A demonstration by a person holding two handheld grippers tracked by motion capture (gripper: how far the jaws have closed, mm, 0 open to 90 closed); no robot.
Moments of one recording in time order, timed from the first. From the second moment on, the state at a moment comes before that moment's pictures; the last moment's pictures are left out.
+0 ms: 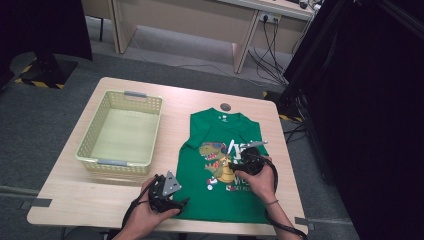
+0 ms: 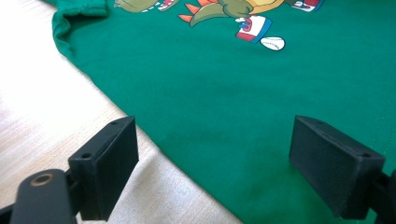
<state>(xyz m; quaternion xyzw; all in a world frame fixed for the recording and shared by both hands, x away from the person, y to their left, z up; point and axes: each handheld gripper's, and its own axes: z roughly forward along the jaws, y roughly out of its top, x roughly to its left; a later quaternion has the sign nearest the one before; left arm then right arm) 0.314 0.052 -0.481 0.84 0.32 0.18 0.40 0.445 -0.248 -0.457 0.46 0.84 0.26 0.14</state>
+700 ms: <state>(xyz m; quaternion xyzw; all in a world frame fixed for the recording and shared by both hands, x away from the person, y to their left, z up) 0.314 0.052 -0.481 0.84 0.32 0.18 0.41 0.425 -0.249 -0.460 0.44 0.84 0.28 0.14</state>
